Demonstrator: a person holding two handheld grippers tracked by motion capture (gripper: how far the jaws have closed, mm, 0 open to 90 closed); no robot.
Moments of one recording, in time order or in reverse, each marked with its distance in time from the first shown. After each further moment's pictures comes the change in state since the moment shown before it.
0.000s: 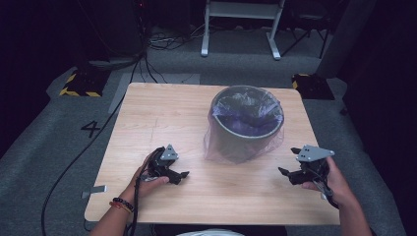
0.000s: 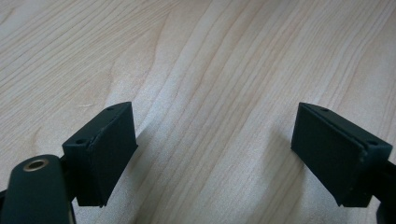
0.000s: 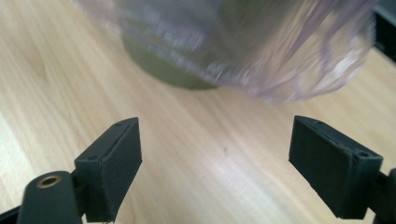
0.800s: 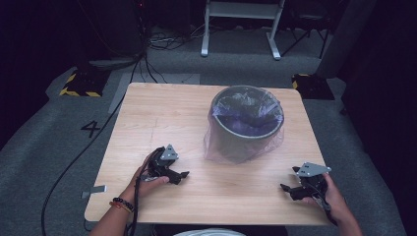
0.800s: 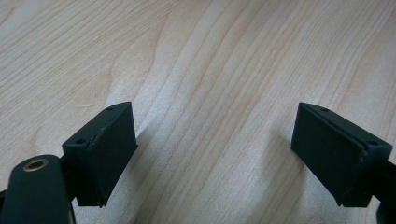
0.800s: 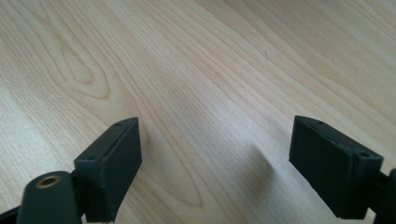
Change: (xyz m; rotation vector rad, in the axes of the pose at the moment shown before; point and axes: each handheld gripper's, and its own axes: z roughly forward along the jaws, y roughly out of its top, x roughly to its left) left arm 0.000 0.000 0.000 0.000 0.000 0.000; right arm 0.014 -0.071 0.023 0.063 0.039 0.139
